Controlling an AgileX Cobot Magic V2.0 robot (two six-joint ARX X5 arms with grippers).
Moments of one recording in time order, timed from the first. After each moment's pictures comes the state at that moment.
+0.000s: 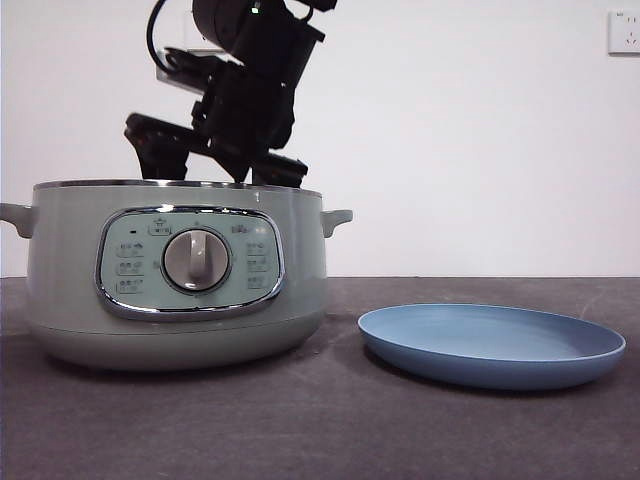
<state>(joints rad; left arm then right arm) -0.39 1.33 2.31 -1.34 -0.43 0.18 0.80 2.18 1.94 -0.73 -0.07 -0.02</state>
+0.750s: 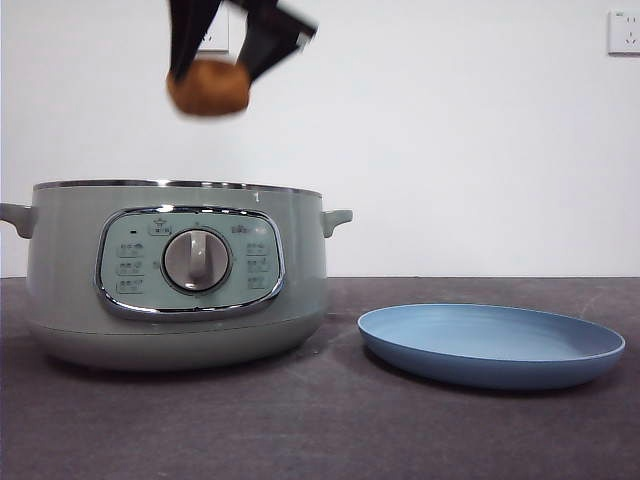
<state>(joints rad) -0.39 1.34 2.31 -1.34 -0.39 0.18 0.80 2.20 2.52 -1.22 -0.07 -0.09</state>
